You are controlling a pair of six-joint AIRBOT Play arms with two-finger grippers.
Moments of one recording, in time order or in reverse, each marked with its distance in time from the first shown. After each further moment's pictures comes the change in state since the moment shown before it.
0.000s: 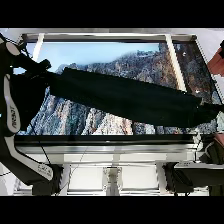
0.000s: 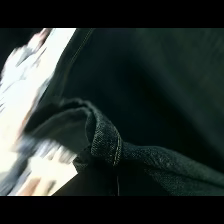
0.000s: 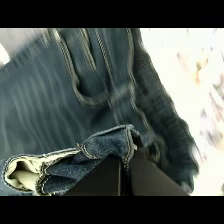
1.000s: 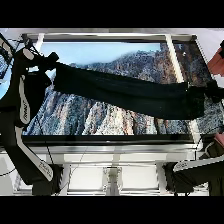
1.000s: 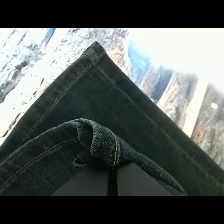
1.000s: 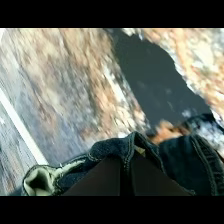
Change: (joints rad) left arm -0.027 -0.185 0.074 -0.132 0.381 -0.043; right arm 0.299 -0.159 0.000 0.095 -0.565 0.207
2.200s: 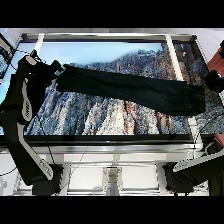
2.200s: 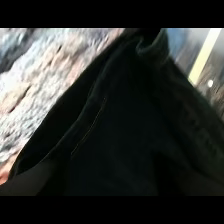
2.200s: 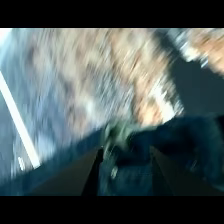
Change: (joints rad) left arm 0.048 -0.091 0.000 -0.090 -0.096 0.031; right arm 0.048 -0.103 0.293 -0.048 0.221 -0.078
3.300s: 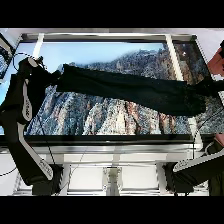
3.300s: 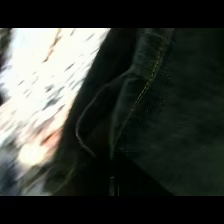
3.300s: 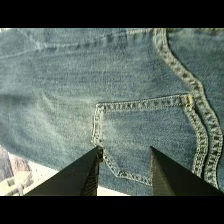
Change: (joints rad) left arm -0.001 -0.005 -0.005 0.154 -0.214 0.111; right arm 0.001 -0.001 0.069 -0.017 0.544 -0.067
